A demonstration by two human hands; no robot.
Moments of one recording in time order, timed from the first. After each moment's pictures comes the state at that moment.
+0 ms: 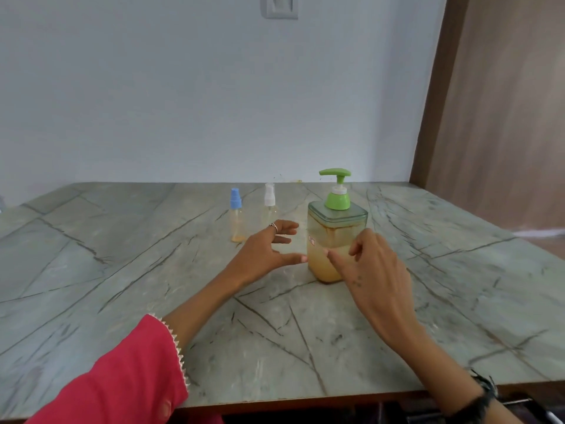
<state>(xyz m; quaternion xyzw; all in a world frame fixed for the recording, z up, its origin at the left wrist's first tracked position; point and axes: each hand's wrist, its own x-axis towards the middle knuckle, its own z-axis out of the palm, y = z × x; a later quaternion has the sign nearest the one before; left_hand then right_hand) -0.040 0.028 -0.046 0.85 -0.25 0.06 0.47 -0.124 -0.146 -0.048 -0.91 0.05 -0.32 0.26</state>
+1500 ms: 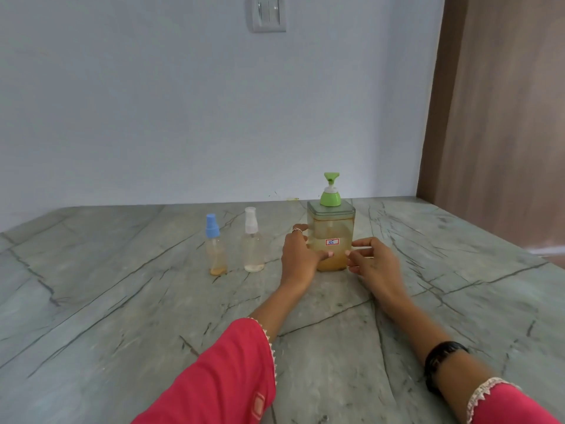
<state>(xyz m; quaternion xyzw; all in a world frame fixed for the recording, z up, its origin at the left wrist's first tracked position) 0.050 -0.088 -0.061 0.81 -0.08 0.16 0.55 0.019 -0.221 -0.079 -0.76 0.04 -0.24 0.60</state>
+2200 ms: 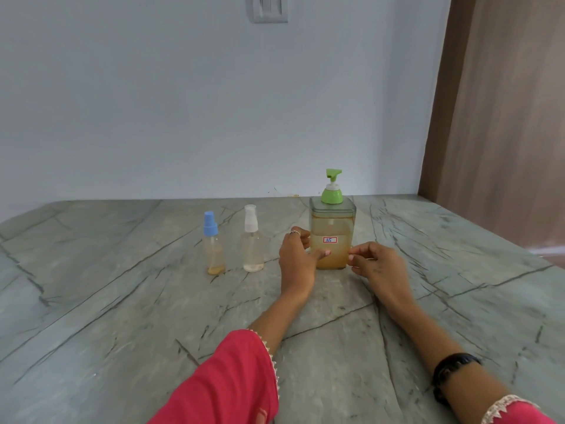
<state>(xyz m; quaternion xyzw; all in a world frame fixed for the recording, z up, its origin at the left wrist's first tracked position) 0.051 -0.091 -0.072 0.79 -0.07 0.24 0.56 0.022 -0.226 -0.087 -0.78 0.02 -0.25 0.57</state>
